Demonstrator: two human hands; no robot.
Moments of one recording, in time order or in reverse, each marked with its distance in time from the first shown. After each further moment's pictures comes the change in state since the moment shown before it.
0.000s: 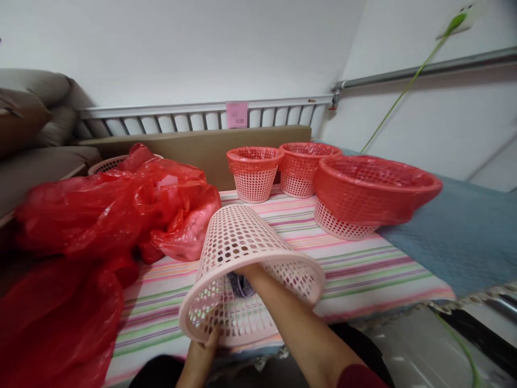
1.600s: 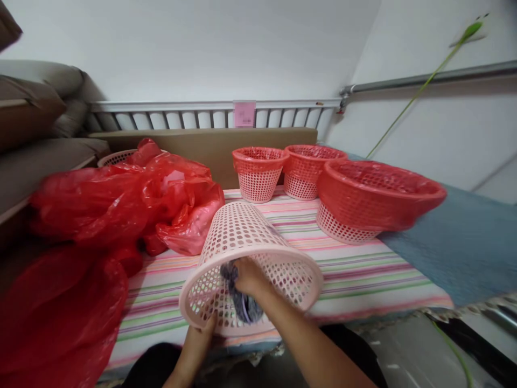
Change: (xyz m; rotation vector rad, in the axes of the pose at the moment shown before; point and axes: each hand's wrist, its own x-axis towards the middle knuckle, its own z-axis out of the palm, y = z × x) left_hand 0.000 0.011 -0.002 -0.065 -0.002 0.024; right_hand -0.048 -0.008 -0.001 -0.112 -0.060 0.019
